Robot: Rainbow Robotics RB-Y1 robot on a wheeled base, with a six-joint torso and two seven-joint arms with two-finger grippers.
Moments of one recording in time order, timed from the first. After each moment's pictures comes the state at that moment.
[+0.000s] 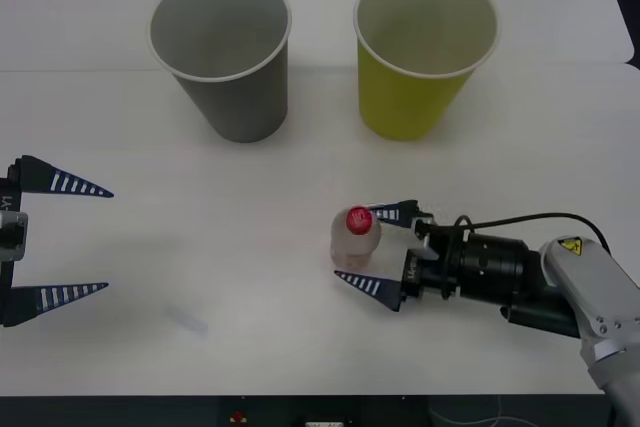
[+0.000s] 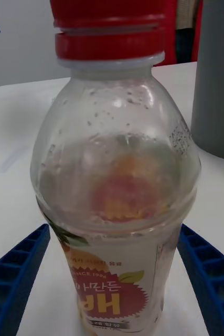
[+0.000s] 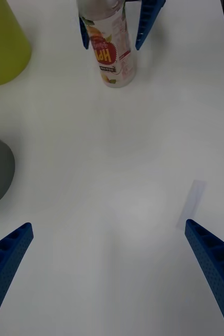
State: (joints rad) right arm -0.15 -0.36 0.17 -1.36 1.33 -1.08 0.36; left arm 0.26 1.13 0.26 -2.01 -1.31 -1.13 -0.09
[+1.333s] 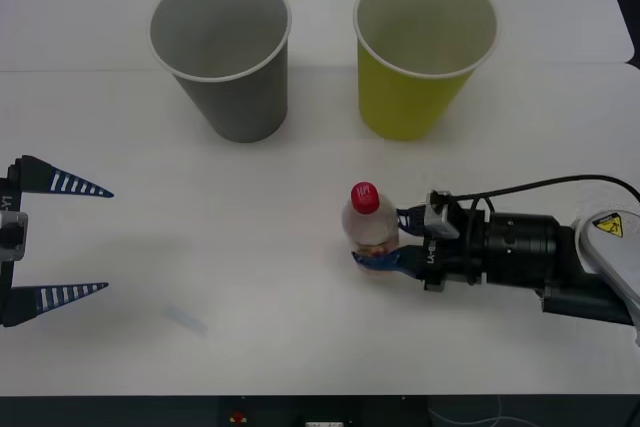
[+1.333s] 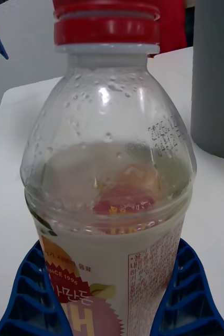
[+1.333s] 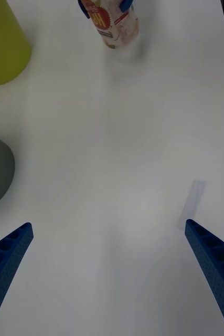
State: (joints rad) right arm -0.13 -0.63 0.30 -1.68 1.31 -0.93 -0.03; left arm 0.26 1.13 0.26 -2.01 -1.31 -1.13 -0.09
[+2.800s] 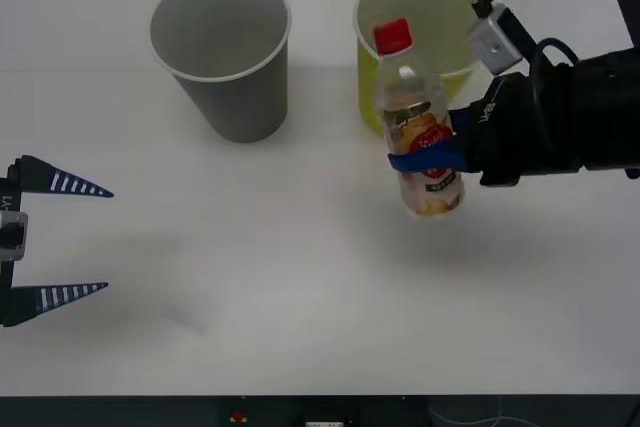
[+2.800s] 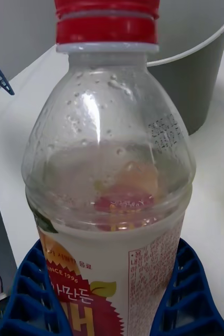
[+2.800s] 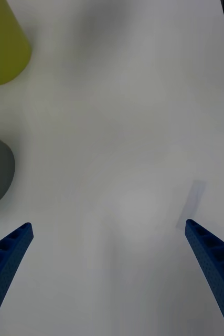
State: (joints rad) right arm -0.47 -1.02 0.17 -2.18 1.62 -1.10 -1.40; left arm 0.26 1.13 0.26 -2.01 -1.31 -1.13 -0.09
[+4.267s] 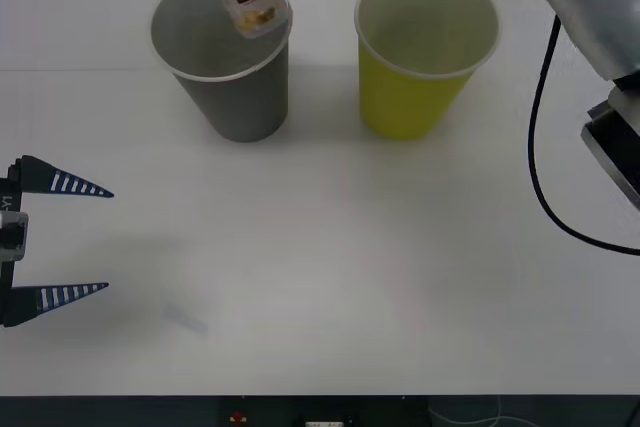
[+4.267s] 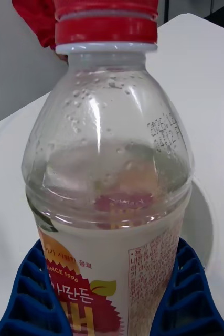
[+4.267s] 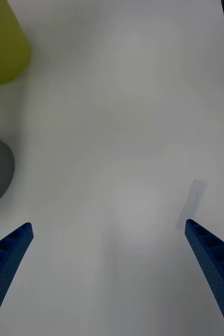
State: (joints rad) right arm -1.40 -0.42 0.53 -1.22 1.96 -1.09 -1.38; left arm 0.26 1.13 0.26 -2.01 -1.31 -1.13 -0.09
